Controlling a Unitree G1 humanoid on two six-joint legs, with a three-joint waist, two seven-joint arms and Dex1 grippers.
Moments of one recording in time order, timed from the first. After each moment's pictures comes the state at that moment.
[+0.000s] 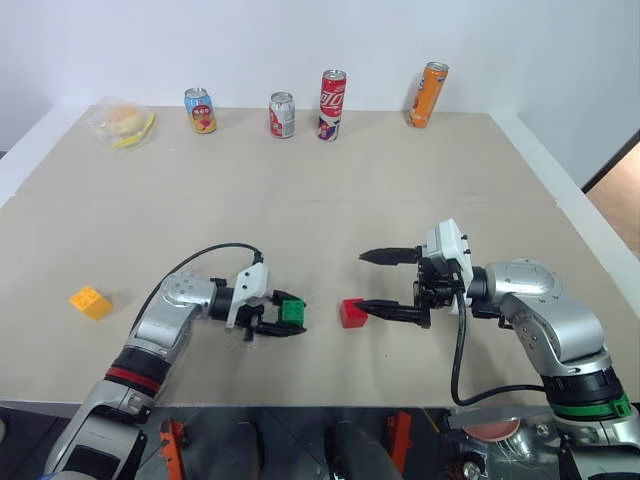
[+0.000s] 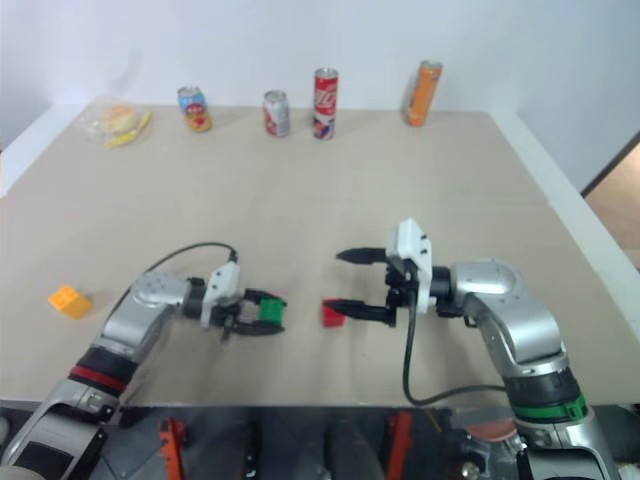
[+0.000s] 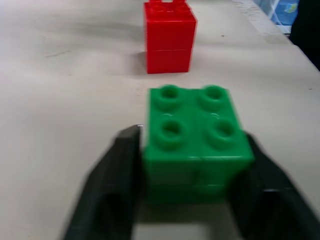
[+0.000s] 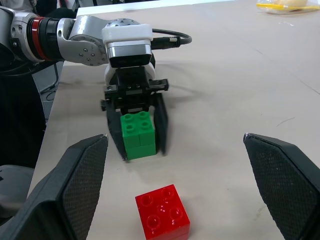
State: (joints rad) left arm -0.51 0.46 -0.25 0.30 -0.23 0.01 -1.35; right arm -0.41 -0.69 0.03 -0.21 0.52 0.45 1.15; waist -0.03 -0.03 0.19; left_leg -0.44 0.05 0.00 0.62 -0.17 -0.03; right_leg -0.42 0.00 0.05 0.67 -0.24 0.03
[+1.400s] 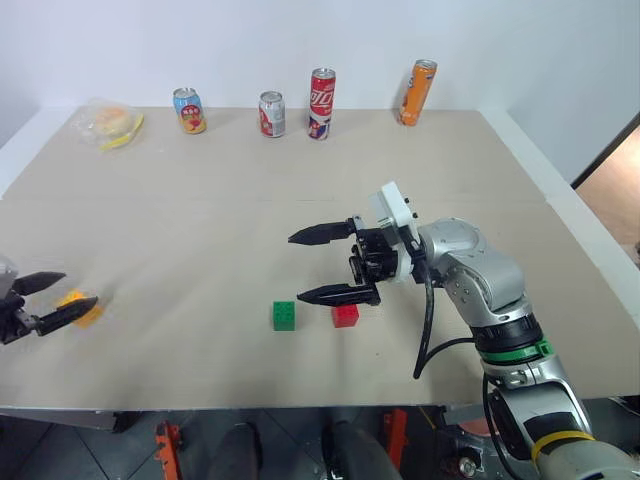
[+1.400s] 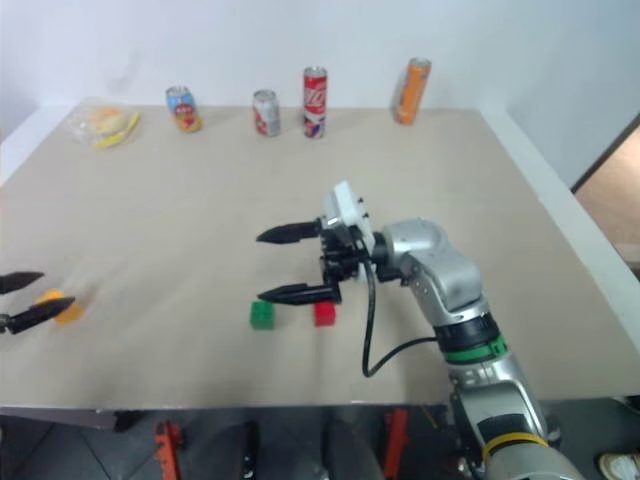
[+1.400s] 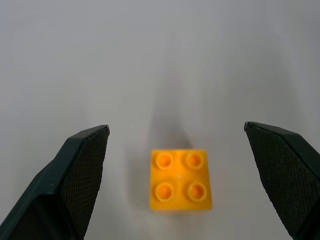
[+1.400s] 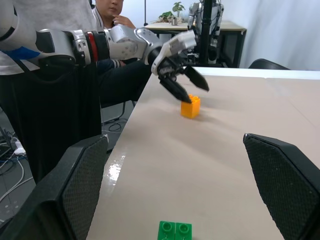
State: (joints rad) left arm -0.06 0.98 0.49 0.43 -0.39 0.18 -1.19; right arm -0.72 -0.45 0.19 -0.07 0.56 0.44 1.29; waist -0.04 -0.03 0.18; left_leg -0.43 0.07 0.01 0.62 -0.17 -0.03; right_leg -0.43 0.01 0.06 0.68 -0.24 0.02
